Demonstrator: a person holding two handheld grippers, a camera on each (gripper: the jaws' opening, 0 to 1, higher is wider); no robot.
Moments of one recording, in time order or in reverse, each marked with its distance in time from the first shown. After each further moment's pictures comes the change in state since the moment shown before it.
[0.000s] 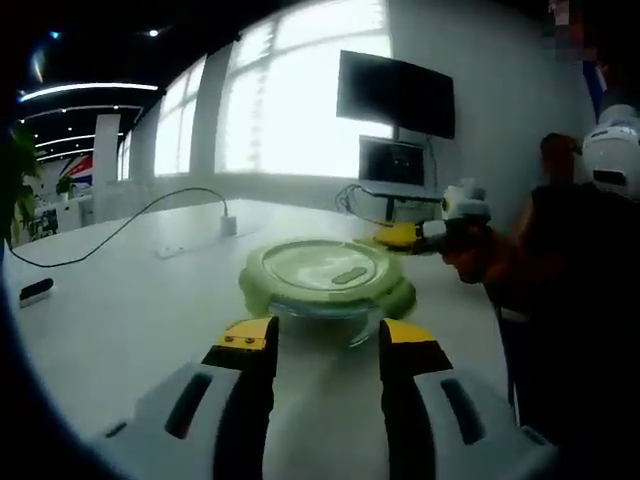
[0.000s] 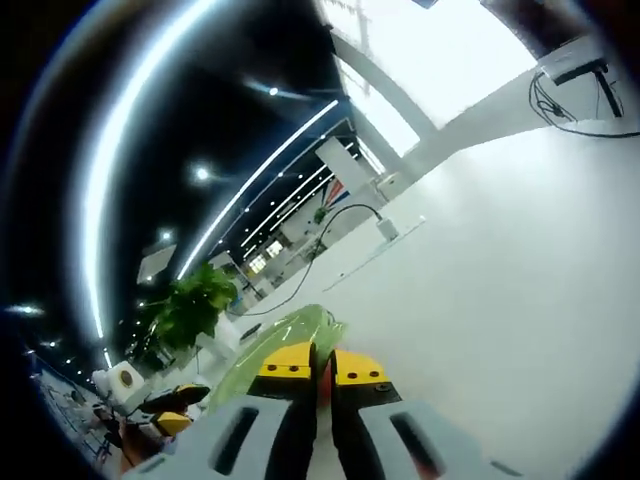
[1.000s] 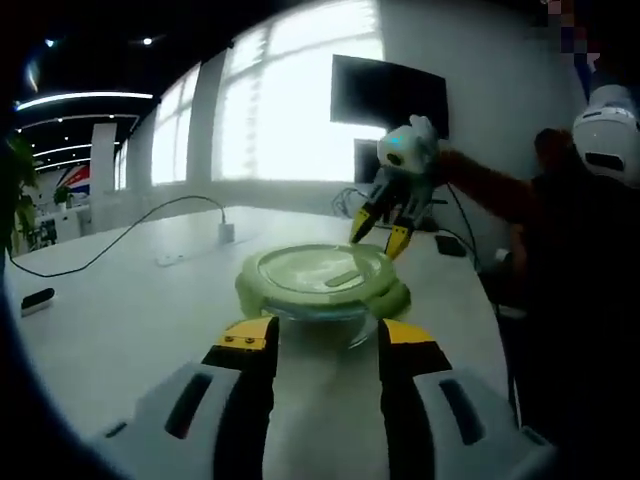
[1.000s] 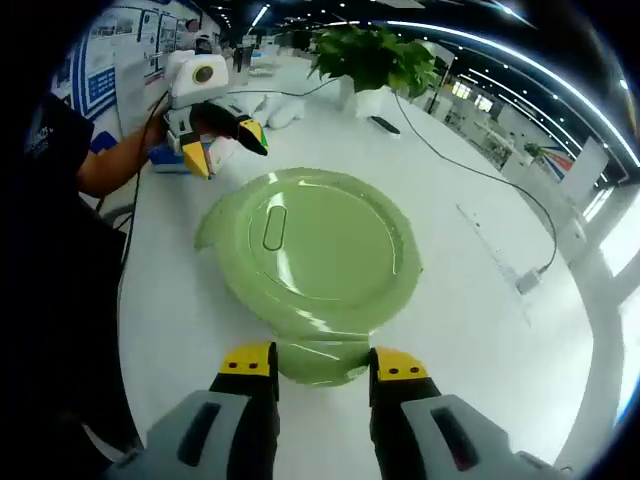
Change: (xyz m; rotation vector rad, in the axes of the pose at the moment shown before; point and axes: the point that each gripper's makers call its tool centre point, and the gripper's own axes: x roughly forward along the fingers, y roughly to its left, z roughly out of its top) left arm -0.003 -0.005 0.003 0.034 -0.021 -0.009; right arm 0.021 0.016 -0.019 -1.291 0.961 0.441
